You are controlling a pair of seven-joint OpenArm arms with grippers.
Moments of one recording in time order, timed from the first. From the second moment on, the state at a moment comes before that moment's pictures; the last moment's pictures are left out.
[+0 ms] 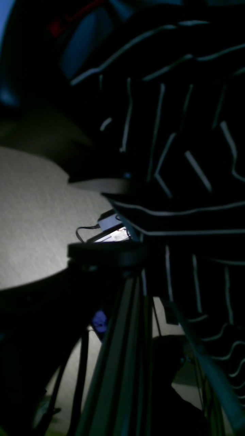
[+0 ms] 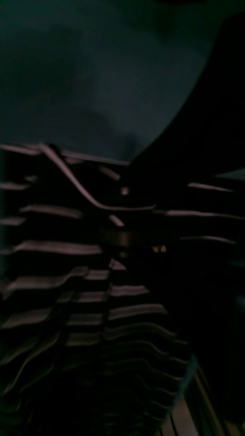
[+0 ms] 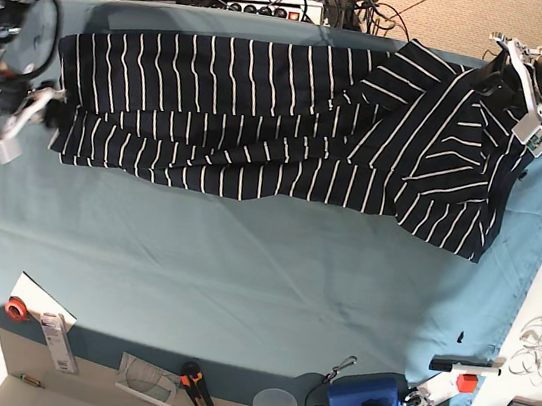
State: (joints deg) left arm 34.3 -24.1 -30.1 121.9 -60.3 -33.1 78.1; right arm -2.7 35.9 32.3 82.6 60.0 39.8 -78.2
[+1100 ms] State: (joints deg) left arm 33.3 -24.2 -40.6 132.5 -45.7 -29.0 71.7; right arm 0.8 38.7 15.2 83.1 26.6 28.1 -59.8
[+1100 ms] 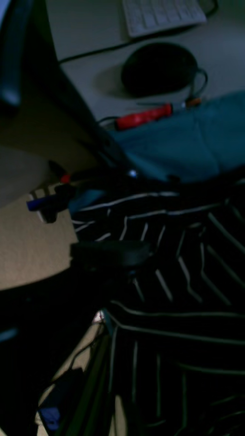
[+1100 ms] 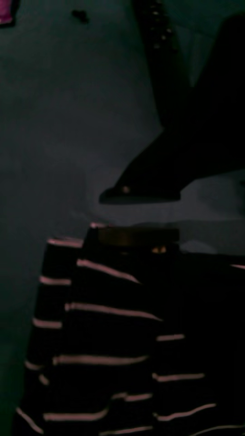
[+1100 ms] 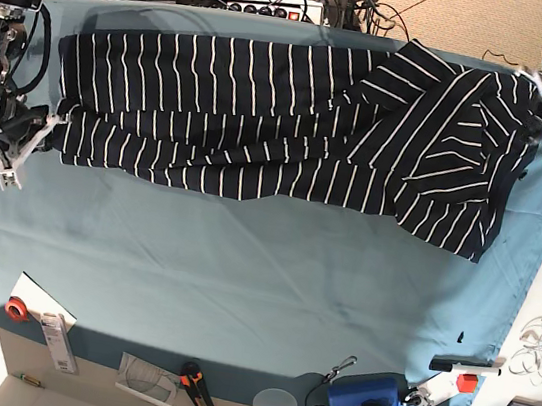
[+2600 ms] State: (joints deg) left arm 33.3 -24.2 -42.0 132.5 -47.0 -29.0 70.1; right arm 1.1 41.6 18.4 80.2 54.4 34.4 -78.0
